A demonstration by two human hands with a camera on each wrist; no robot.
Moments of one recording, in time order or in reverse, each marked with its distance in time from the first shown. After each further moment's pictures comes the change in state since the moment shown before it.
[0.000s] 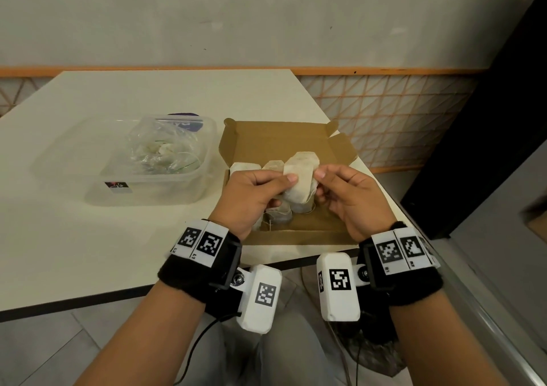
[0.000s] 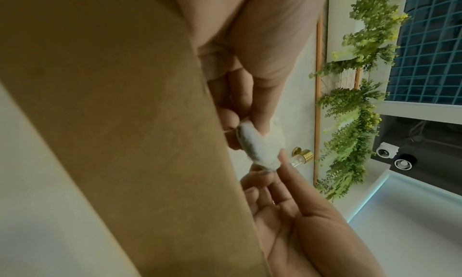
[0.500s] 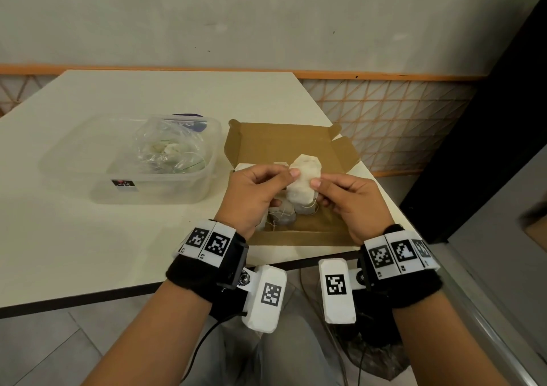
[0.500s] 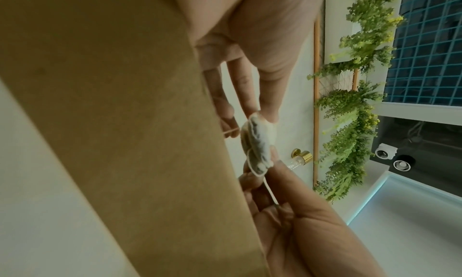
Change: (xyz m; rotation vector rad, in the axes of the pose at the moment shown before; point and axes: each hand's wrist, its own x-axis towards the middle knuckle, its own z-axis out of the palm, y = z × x) left_hand 0.000 -0.001 0.000 -0.032 0.084 0.051; right_hand 0.001 0.005 0.001 -0.215 0.028 -0.102
